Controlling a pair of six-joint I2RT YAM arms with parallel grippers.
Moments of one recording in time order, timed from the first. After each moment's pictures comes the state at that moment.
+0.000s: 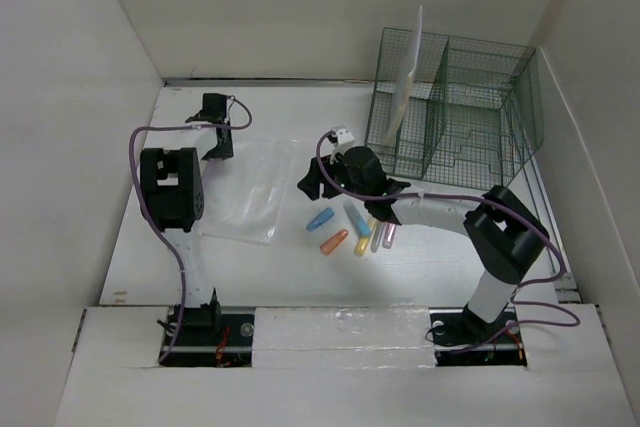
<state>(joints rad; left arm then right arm) -0.01 2.05 1.46 -0.45 -0.27 -0.10 0.79 1.73 1.01 0.38 -0.08 0.46</state>
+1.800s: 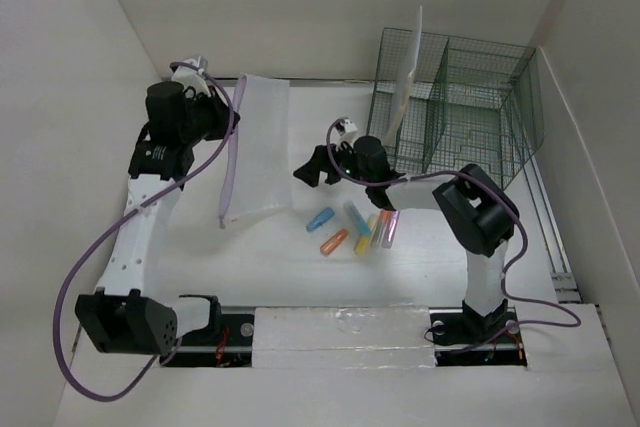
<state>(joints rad) -0.07 1.22 1.27 -0.43 0.27 -0.31 0.65 1.98 1.09 0.66 -0.35 0.55</state>
